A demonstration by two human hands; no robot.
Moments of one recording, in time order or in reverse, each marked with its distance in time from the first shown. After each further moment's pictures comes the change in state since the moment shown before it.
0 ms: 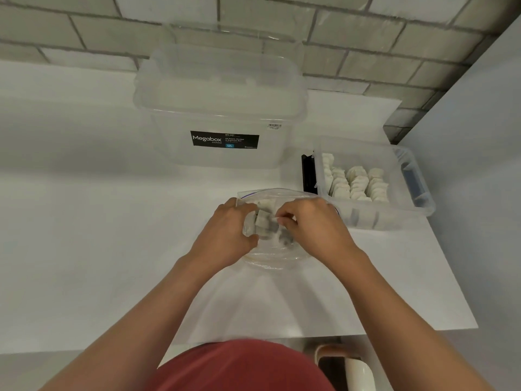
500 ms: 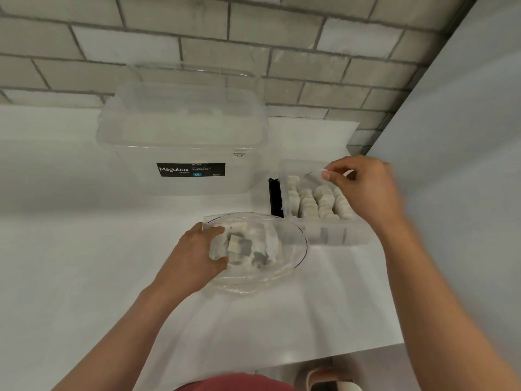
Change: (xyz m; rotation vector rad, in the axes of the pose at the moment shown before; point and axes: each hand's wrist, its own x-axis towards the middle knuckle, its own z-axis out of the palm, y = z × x) left_hand 0.010 -0.002 -0.001 0.021 -0.013 -0.068; right_hand 0.014 0.088 -0.114 0.224 0.466 0.224
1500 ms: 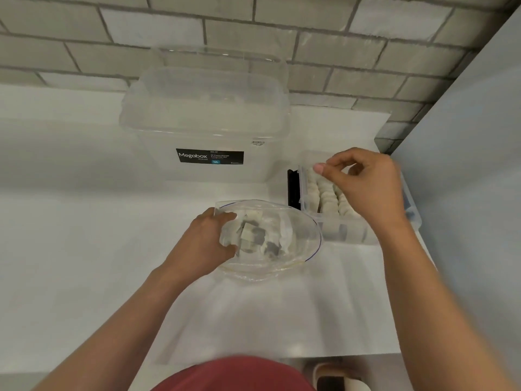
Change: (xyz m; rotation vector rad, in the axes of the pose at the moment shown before) left_hand 0.001 0.001 -0.008 0.018 0.009 -0.009; right_hand -0.006 -0.022 0.027 0.284 -0.003 0.024
